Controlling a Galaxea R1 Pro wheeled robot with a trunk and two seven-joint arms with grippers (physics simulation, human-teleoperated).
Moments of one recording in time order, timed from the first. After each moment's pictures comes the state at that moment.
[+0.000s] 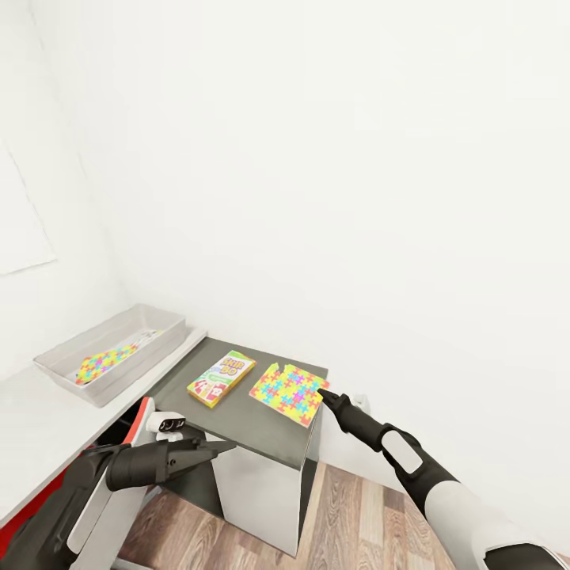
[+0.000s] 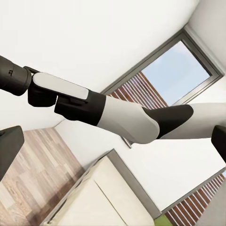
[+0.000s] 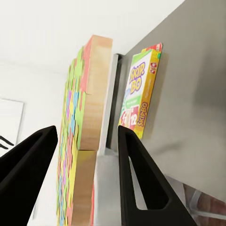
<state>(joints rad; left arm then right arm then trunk) -0.33 0.21 0.00 -1.27 0.39 0.87 -1.57 -0.72 -0.02 0.15 -0.40 -1.05 0.38 0.57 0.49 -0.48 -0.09</state>
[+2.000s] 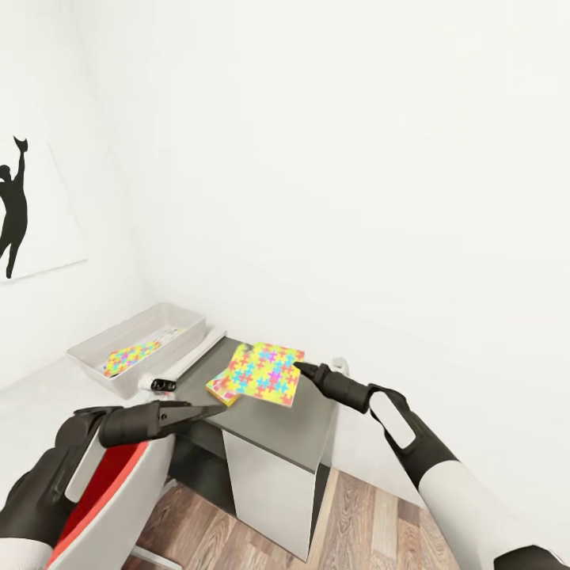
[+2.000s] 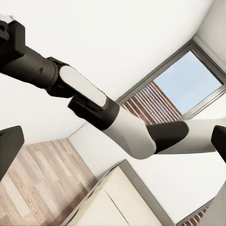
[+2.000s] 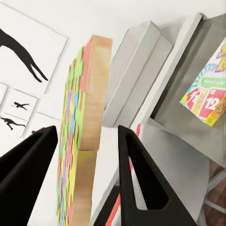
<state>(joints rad) -0.47 0.25 0.02 -1.26 0.40 0.98 -1.57 -0.74 -0.02 0.25 -0.76 -0.98 0.56 0.50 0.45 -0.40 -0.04</state>
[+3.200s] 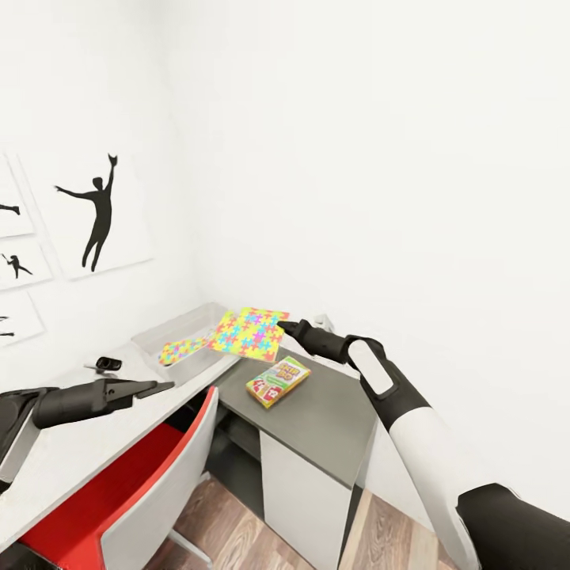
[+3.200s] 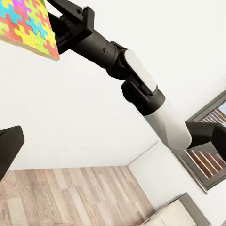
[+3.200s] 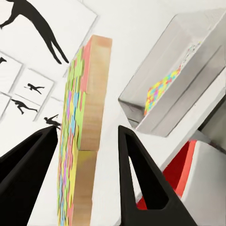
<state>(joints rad) -0.52 0.45 0.13 -1.24 0.40 1.00 -1.57 -0.93 0.08 0.22 -0.78 -1.00 0.62 0.21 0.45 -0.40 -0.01</state>
